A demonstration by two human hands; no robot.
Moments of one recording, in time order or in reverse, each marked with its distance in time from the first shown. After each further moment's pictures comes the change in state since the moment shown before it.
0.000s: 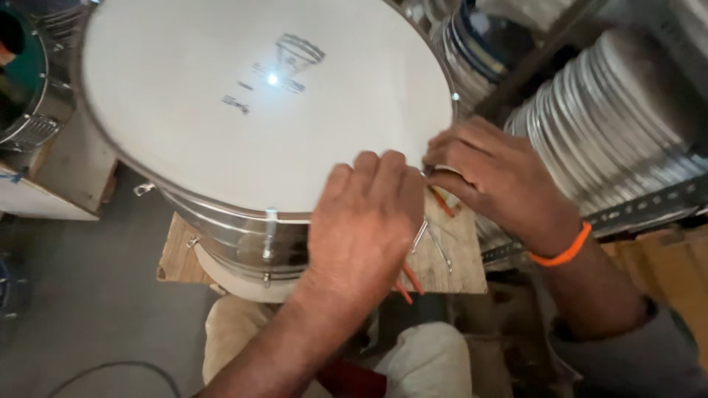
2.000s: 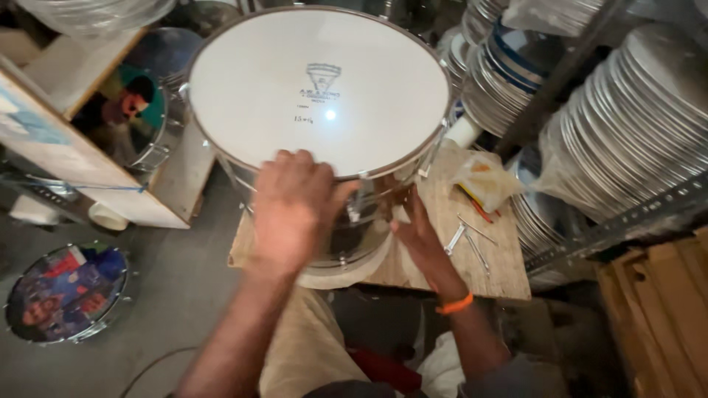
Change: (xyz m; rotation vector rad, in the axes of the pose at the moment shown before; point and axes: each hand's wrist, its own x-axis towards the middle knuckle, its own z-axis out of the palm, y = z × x) left_hand -0.042 -0.041 -0.045 0.130 0.006 0.002; right_hand -0.107 -0.033 0.224 1.241 0.320 0.659
